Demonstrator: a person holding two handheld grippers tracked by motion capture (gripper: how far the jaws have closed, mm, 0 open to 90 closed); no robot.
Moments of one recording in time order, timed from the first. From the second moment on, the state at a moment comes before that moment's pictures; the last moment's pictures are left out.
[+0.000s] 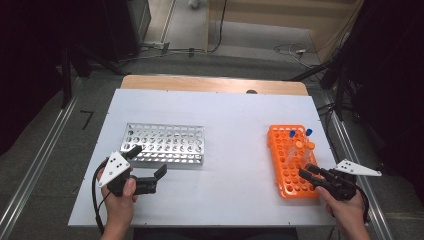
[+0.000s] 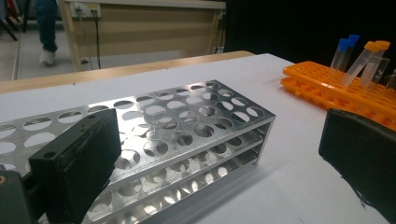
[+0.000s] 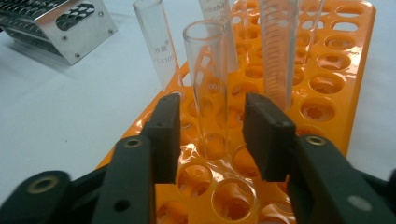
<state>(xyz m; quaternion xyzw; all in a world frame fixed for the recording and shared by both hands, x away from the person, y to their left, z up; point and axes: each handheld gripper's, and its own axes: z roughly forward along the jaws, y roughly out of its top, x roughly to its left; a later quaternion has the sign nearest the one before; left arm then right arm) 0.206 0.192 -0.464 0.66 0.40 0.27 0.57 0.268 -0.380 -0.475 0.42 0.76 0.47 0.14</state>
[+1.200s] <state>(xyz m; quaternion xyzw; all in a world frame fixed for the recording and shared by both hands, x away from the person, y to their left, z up) 0.204 0.188 -0.465 0.67 0.40 0.27 0.57 0.263 -0.372 -0.462 0.40 0.77 0.46 0.19</state>
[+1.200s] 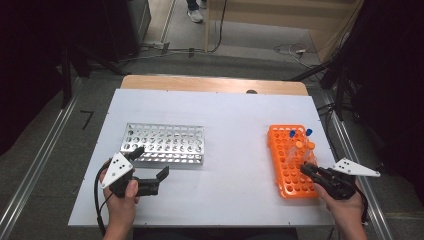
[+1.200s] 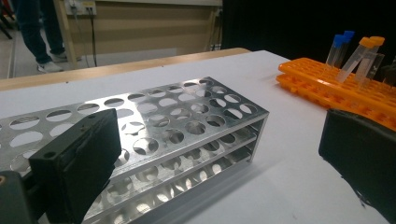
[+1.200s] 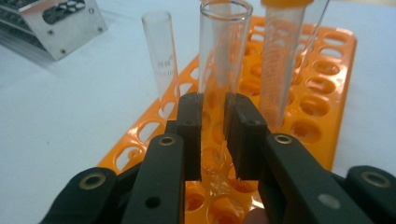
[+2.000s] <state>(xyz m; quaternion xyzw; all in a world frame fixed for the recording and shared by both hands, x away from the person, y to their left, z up) 0.198 0.163 -0.454 0.68 0.38 0.28 0.56 0.238 -0.326 -0.429 0.33 0.79 0.49 0.17</state>
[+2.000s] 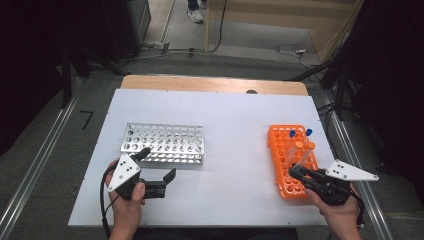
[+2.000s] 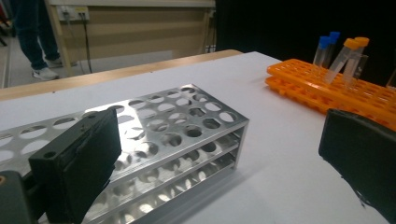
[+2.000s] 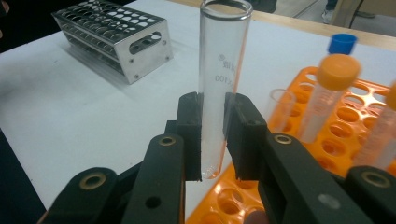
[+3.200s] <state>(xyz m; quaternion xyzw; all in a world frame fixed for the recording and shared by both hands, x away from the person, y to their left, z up) 0.230 0.064 -0.414 0.74 0.30 0.15 0.59 0.262 -0.205 -0.428 0.23 0.83 0.50 0.09</state>
